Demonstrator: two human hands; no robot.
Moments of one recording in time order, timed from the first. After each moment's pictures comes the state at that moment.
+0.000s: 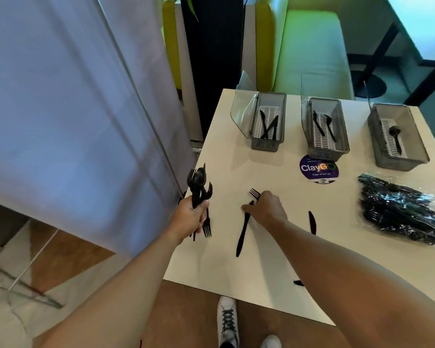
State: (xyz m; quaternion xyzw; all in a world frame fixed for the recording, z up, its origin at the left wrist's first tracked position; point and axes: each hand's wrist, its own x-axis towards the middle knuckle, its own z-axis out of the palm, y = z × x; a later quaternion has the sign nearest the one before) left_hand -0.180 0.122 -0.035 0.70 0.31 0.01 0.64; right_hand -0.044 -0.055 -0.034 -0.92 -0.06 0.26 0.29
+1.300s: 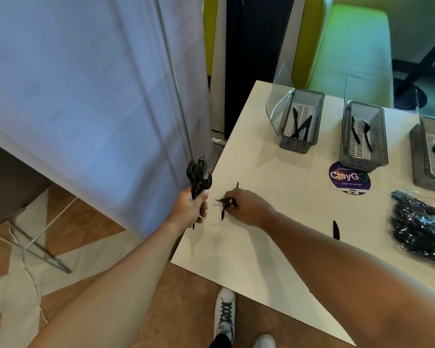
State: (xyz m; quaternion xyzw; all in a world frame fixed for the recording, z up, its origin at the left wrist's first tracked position) left_hand -0.211 0.158 -0.040 0.68 0.36 0.07 0.63; right_hand -0.072 0.021 -0.040 -0.82 -0.48 0.26 0.18
